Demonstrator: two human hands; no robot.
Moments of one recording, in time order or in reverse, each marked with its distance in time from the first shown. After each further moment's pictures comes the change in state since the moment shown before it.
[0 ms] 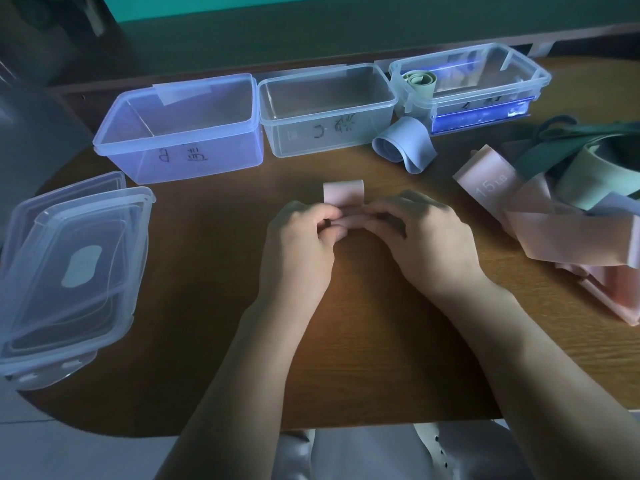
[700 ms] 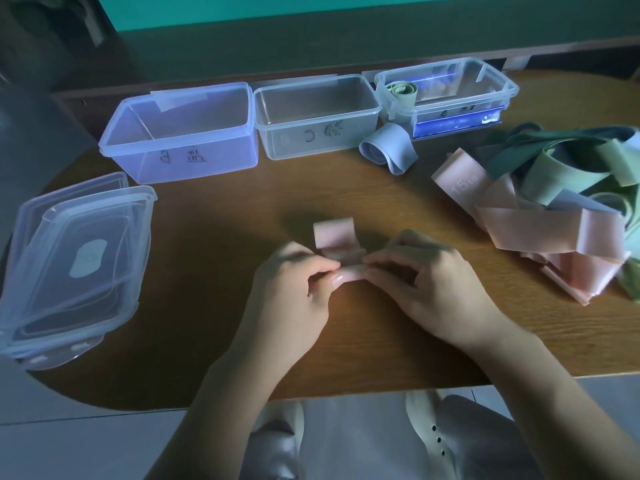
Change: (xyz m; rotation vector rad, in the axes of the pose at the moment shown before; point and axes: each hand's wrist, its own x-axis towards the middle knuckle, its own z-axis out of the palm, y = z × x) left_hand -0.064 0.004 -0.029 0.019 -0.096 0.139; right_hand -0.058 0.000 -0.042 0.183 -0.179 -0.114
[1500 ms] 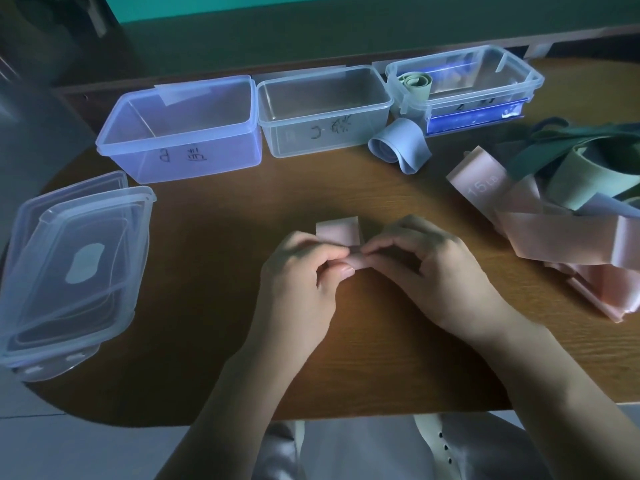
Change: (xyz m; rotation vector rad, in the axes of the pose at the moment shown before) left_hand 0.015 0.001 0.013 -0.036 0.097 -0.036; right_hand 0.026 0.007 0.006 0.099 0.001 0.012
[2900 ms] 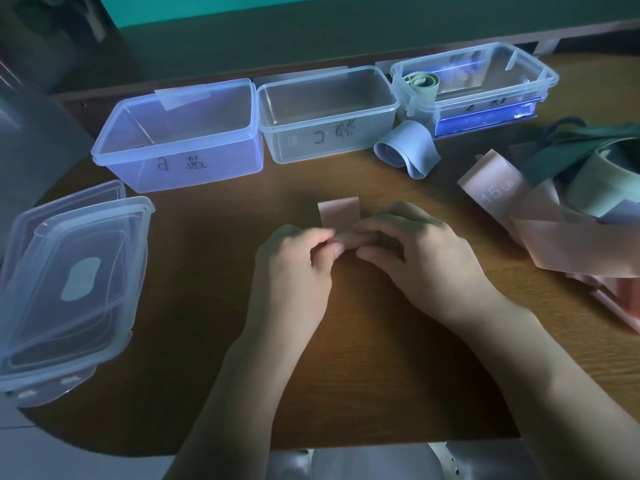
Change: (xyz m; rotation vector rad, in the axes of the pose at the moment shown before) left_hand 0.033 -0.006 -0.002 0.066 -0.032 -0.139; right_hand 0.032 0.001 0.019 -0.181 0.005 0.065
